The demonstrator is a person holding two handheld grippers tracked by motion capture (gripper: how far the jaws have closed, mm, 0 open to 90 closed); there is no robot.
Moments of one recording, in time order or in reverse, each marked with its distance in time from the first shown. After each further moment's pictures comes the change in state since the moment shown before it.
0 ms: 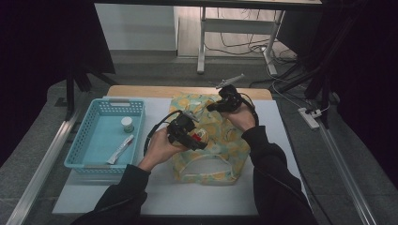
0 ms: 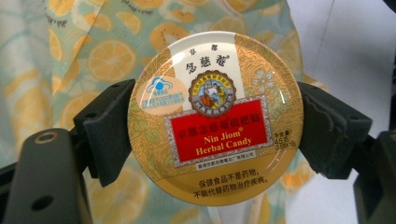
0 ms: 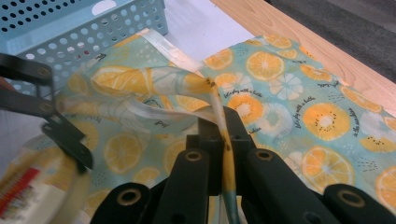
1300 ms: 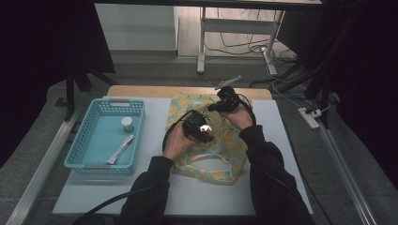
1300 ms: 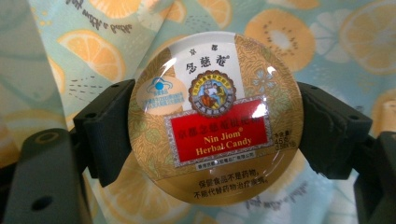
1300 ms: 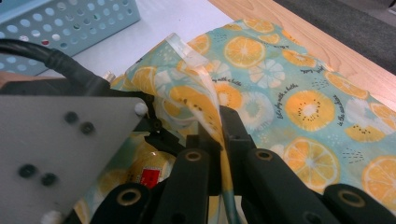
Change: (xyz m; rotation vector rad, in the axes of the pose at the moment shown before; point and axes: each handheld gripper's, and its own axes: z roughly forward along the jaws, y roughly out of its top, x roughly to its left) left arm 0.053 0.008 0.091 0.076 0.168 -0.026; right arm -0.018 -0.009 0.022 0.033 -0.051 0.022
